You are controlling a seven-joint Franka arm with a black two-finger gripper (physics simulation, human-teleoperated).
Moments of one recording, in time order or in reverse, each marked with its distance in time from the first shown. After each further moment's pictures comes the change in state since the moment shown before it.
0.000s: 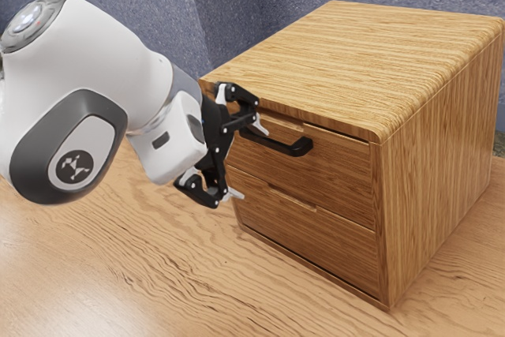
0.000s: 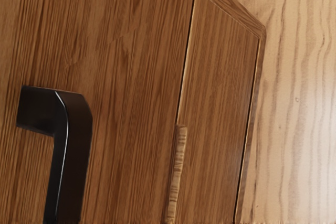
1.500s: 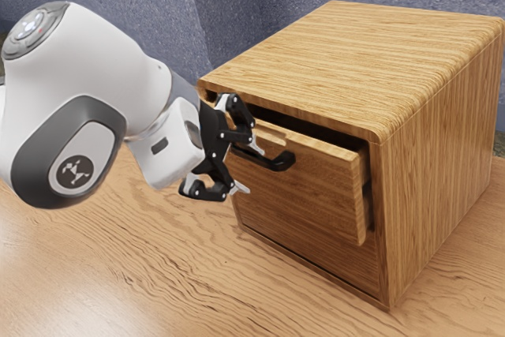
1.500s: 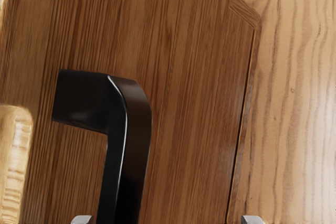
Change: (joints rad) arm 0.008 -0.006 0.004 -0.024 0.004 0.006 0.001
